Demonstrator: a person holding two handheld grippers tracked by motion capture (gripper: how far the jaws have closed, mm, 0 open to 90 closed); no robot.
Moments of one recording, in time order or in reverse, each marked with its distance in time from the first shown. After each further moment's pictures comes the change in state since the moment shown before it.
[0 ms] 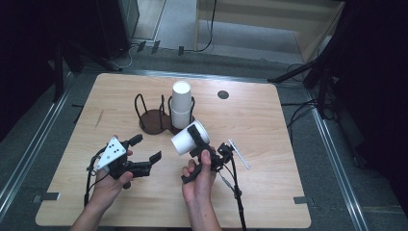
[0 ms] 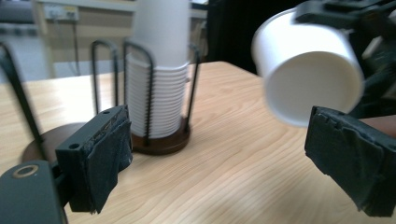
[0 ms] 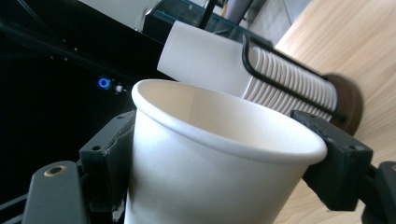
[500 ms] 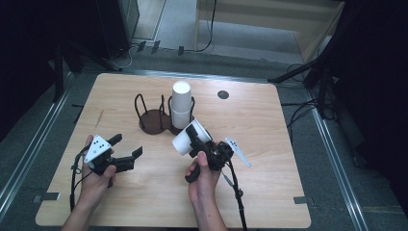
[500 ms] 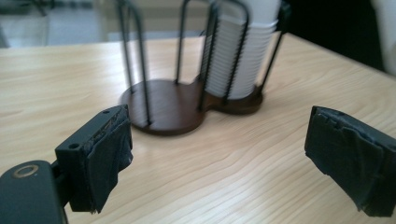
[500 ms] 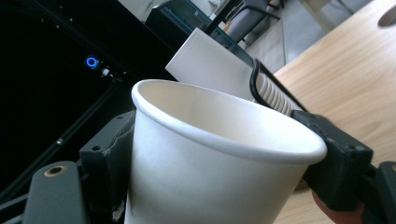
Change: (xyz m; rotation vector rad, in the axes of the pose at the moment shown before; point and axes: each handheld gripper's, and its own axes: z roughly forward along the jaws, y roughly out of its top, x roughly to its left) left arm 0.045 -0.013 -0.018 0.121 0.189 -0.011; right arm 0.009 0.003 0.000 -0.032 -0.011 -0.265
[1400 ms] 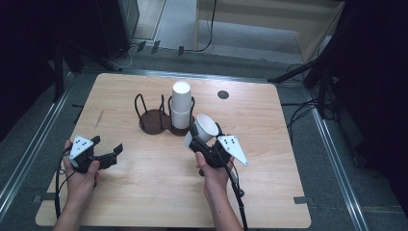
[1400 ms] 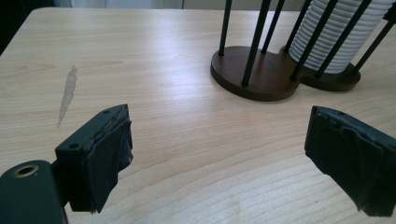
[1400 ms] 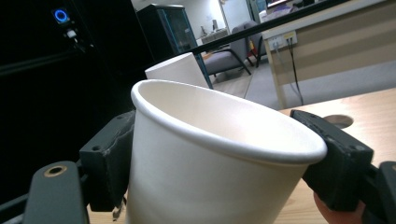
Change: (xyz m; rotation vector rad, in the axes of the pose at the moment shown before) left arm 0.048 -0.022 -0.008 0.056 0.168 -0.067; right arm -0.001 0.007 0.003 -0.076 -0.096 -0.498
